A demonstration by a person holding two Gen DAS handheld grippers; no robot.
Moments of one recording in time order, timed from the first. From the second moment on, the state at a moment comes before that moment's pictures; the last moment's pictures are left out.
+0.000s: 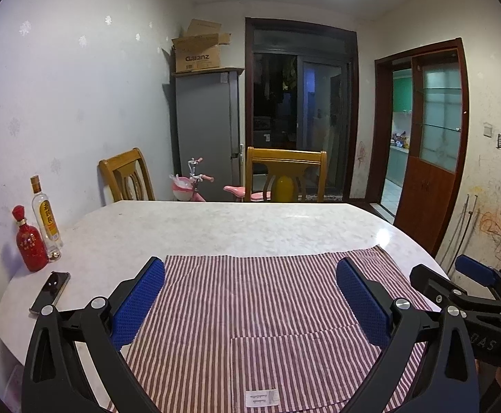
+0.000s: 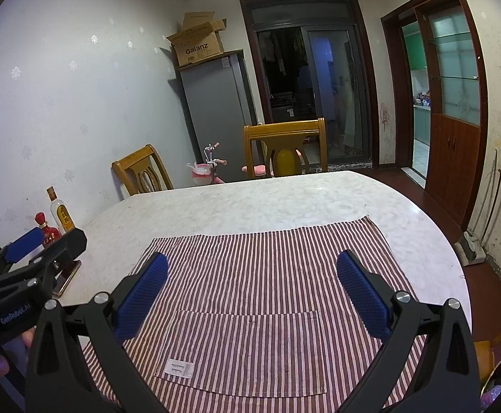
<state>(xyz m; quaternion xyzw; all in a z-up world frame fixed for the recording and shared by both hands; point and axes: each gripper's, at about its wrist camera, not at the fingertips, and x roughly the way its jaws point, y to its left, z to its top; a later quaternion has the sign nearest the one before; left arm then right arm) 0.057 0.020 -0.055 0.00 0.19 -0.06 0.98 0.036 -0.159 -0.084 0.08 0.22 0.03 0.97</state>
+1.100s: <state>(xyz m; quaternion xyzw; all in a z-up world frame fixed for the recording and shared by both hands) 0.050 0.032 -0.045 -0.02 0.18 -0.06 0.98 0.035 -0.146 -0.080 0.07 0.22 0.04 0.97</state>
